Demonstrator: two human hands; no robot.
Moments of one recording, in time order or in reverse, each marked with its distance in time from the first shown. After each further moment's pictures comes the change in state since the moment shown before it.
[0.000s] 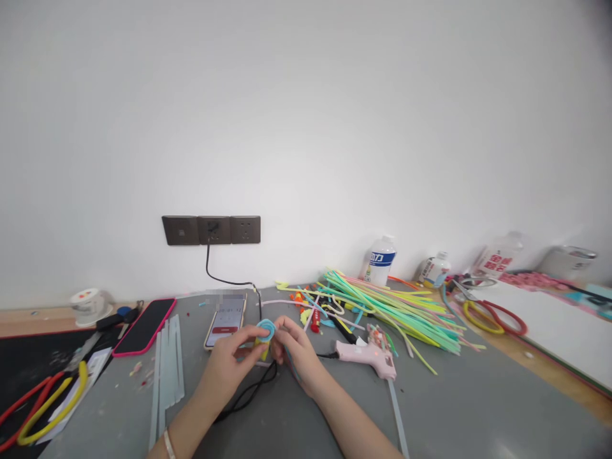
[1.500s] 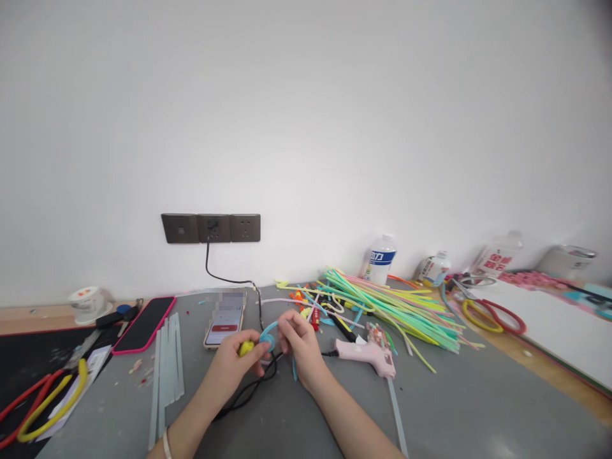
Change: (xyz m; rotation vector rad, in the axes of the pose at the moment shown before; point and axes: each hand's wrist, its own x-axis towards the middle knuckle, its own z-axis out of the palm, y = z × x) left_hand 0.003 0.025 0.005 -0.192 -0.099 -0.350; right_hand 0.002 -0.006 -0.002 -0.114 0.198 -0.161
